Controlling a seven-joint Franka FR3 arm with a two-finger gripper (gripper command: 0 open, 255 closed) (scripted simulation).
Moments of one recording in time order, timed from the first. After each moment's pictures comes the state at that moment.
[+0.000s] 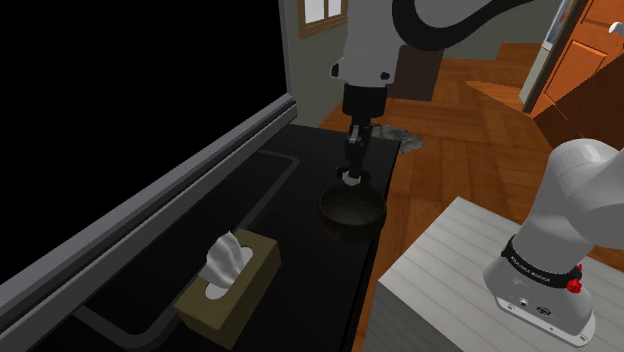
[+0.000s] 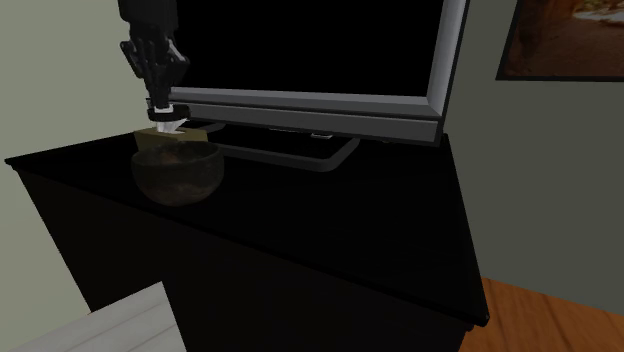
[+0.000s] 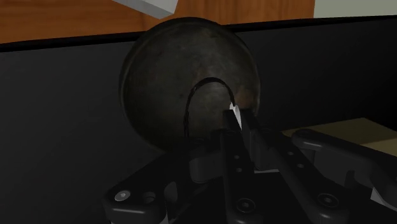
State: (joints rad) arm 0.37 -0.43 0.20 -2.32 0.30 1.91 0.02
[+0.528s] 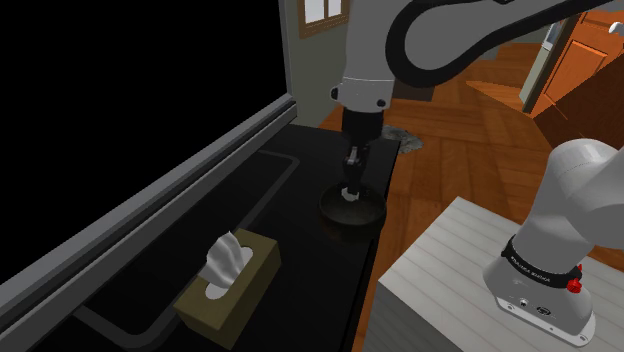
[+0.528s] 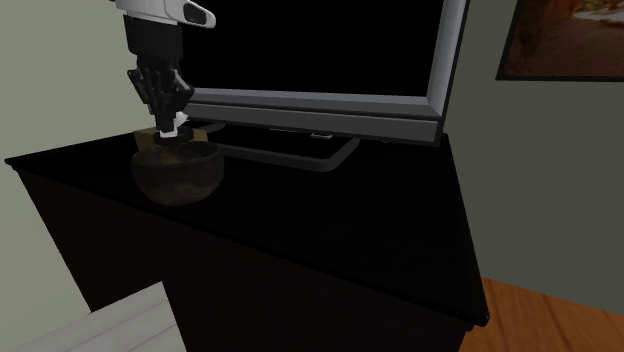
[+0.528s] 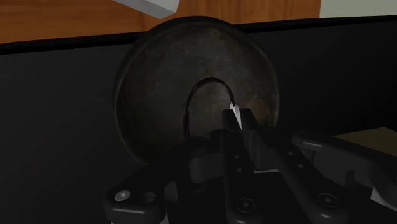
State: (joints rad) arm 0.38 -0.40 0.22 -2.41 0.32 2.02 0.00
